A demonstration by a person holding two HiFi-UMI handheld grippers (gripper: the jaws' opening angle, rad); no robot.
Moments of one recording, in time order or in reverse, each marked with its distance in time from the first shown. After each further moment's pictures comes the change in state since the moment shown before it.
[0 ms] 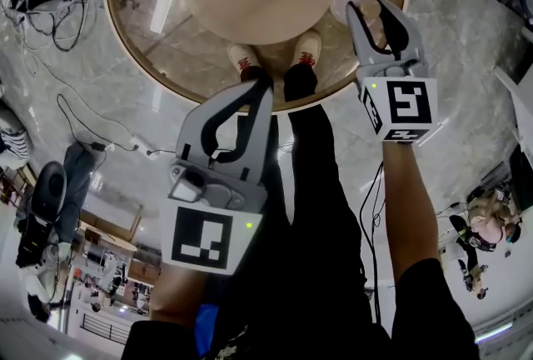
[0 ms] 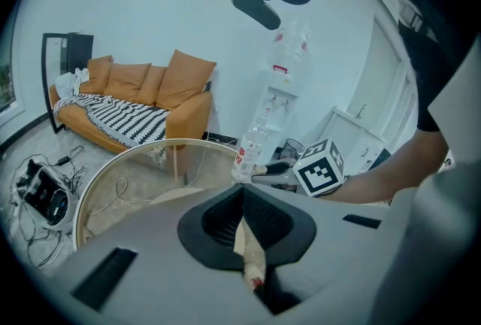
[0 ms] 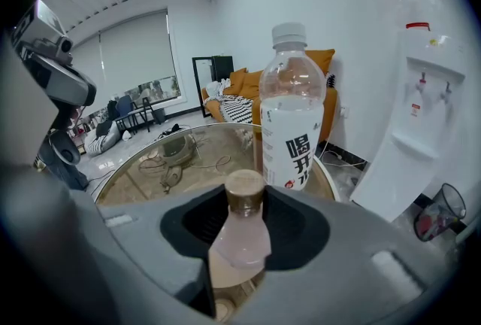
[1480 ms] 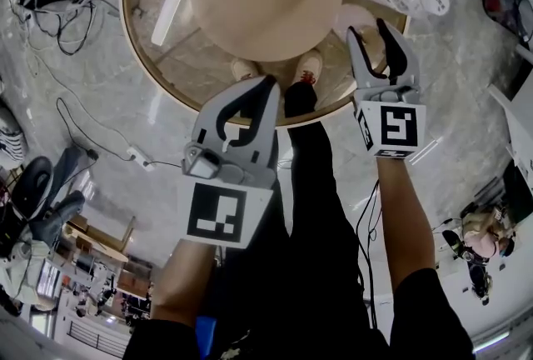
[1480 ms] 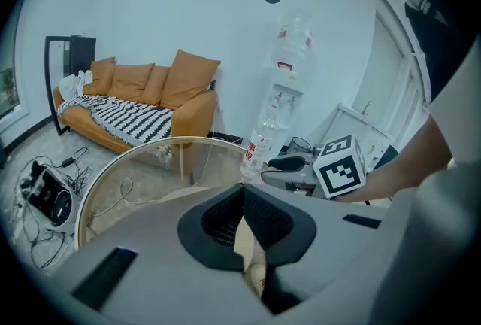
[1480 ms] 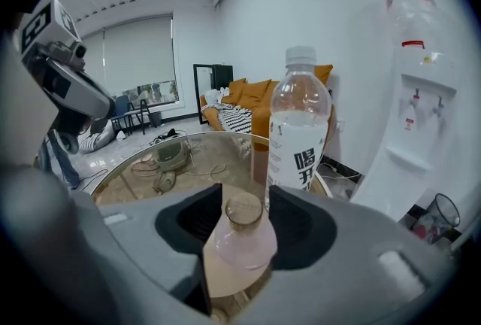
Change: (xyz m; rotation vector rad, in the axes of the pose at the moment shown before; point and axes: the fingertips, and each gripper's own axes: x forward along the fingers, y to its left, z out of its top) left arm 0.007 0.021 -0.005 0.009 -0.015 0.037; right arm -0.011 0.009 0.017 -0.043 -0.089 -0.062
